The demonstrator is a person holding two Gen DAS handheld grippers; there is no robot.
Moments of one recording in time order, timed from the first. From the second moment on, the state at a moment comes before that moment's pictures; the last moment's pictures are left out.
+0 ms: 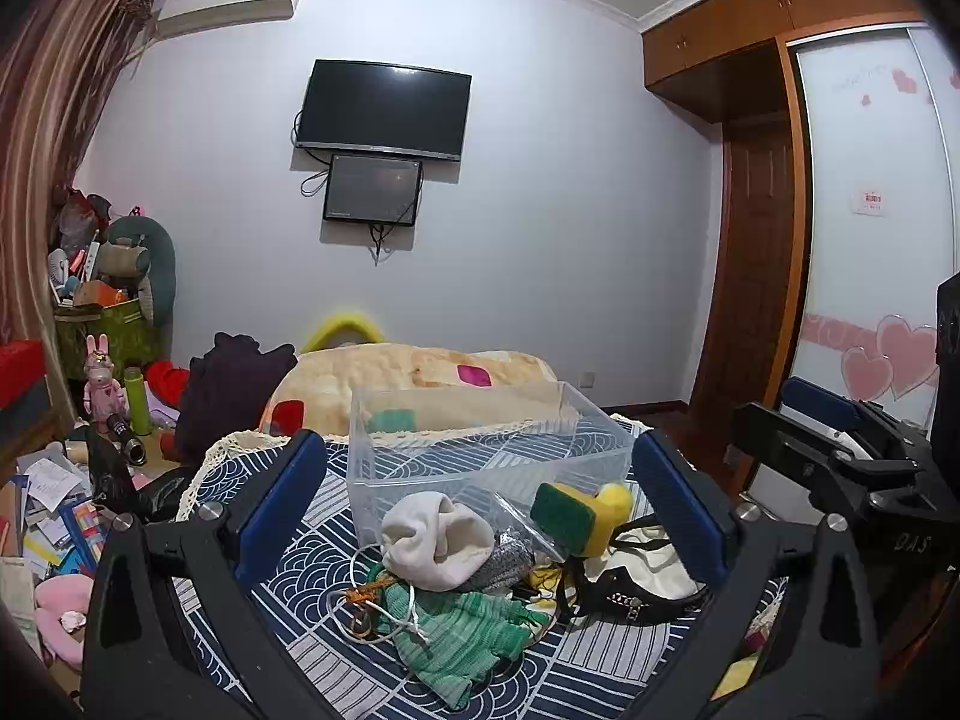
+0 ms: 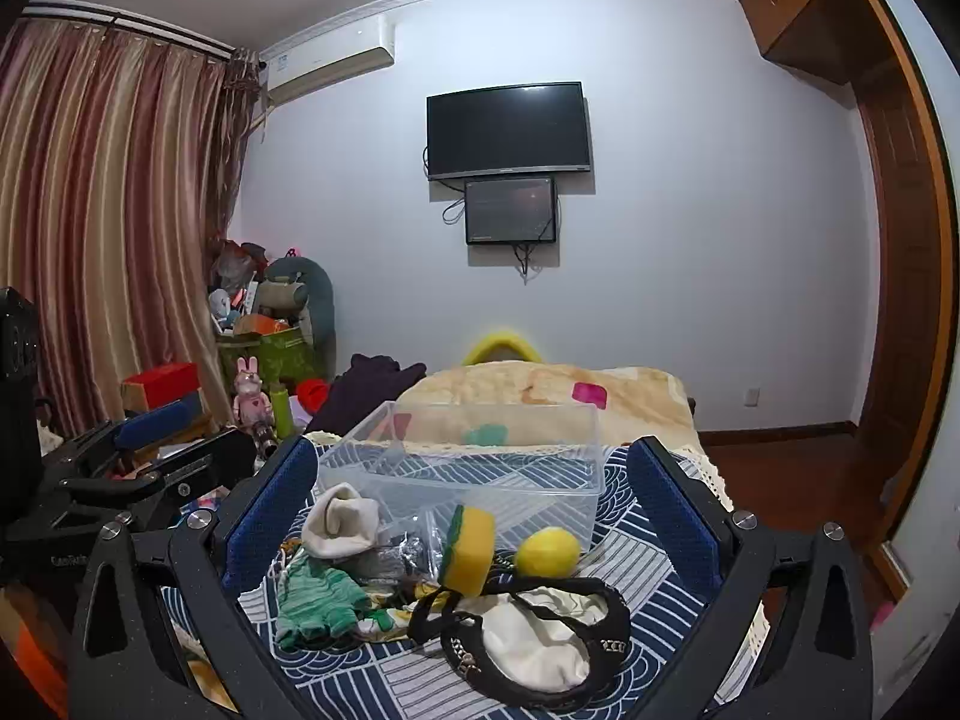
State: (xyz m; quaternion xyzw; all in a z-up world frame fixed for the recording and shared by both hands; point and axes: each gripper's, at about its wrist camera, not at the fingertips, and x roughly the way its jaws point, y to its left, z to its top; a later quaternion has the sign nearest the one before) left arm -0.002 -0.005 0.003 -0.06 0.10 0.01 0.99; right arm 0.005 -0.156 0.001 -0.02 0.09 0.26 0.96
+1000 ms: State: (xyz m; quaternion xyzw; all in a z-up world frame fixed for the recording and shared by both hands) left arm -0.003 -0.004 0.003 -0.06 0.10 0.01 0.99; right arm 0.005 -0.160 0.004 -0.01 0.09 0.26 0.96
